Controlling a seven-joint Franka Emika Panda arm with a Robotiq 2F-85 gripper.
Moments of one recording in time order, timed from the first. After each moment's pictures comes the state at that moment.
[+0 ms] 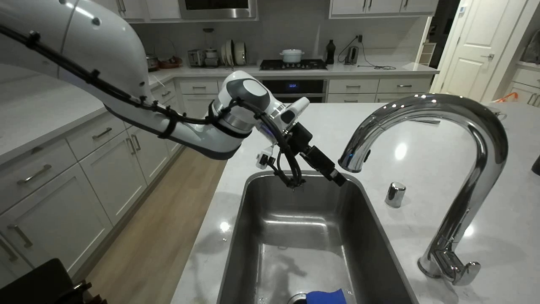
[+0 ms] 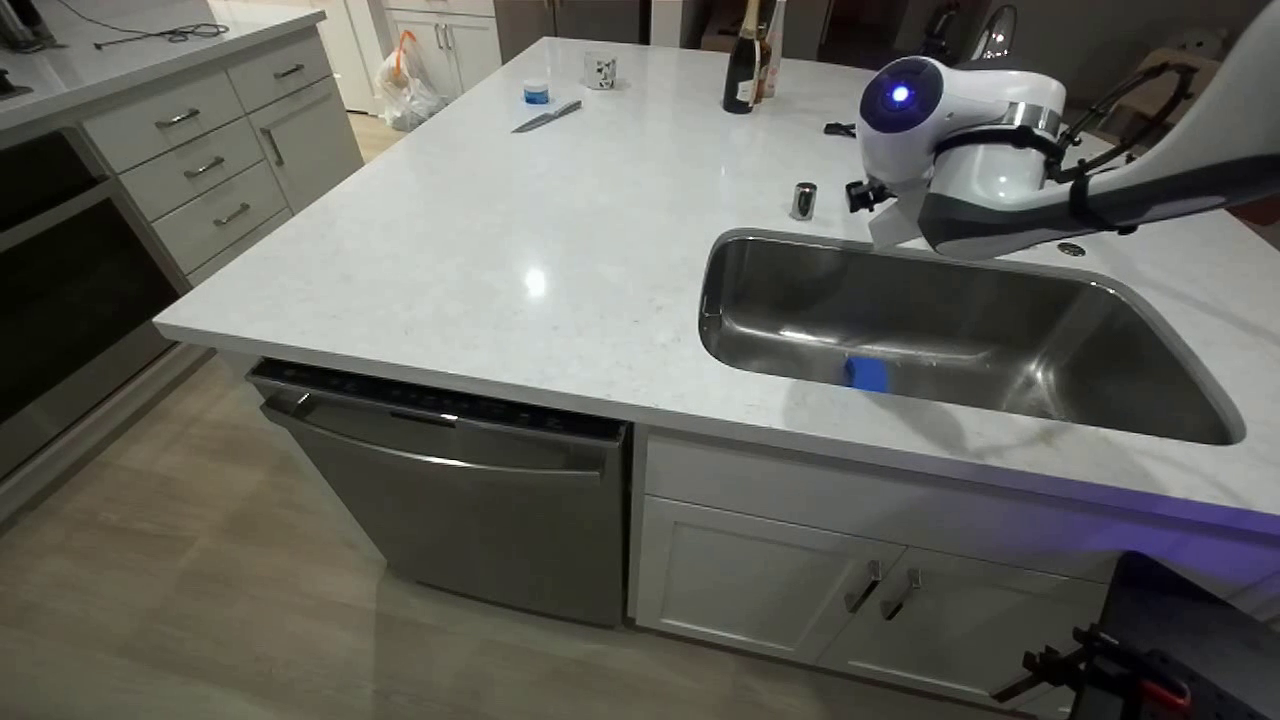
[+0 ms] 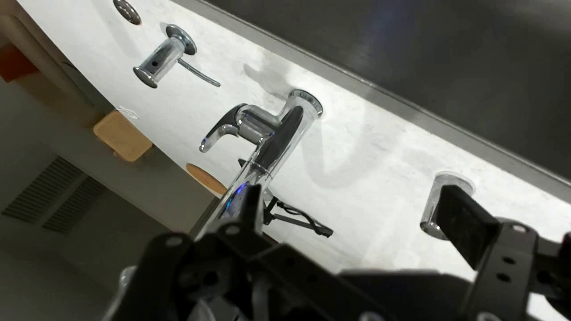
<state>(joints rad) -0.21 0.49 -0.18 -1.63 -1.10 2.32 1.07</state>
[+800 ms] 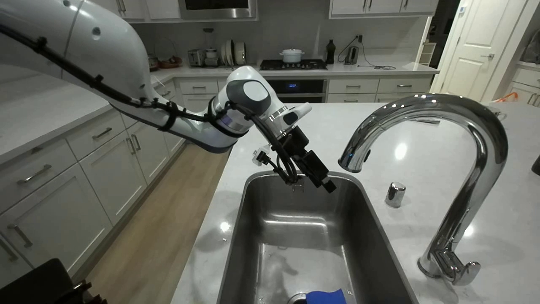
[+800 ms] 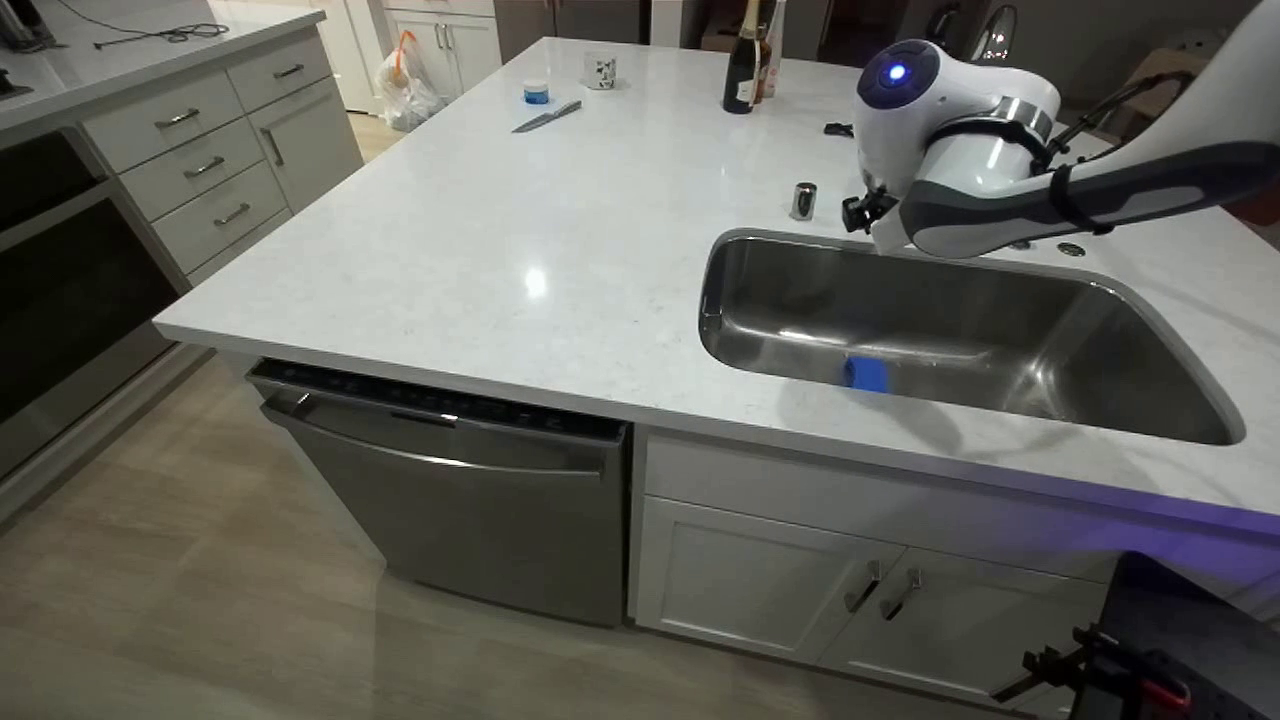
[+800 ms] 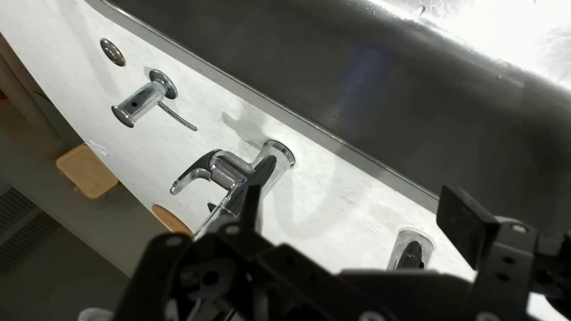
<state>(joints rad) -0.18 0.50 -0.20 -1.62 -0.88 2.28 0.85</state>
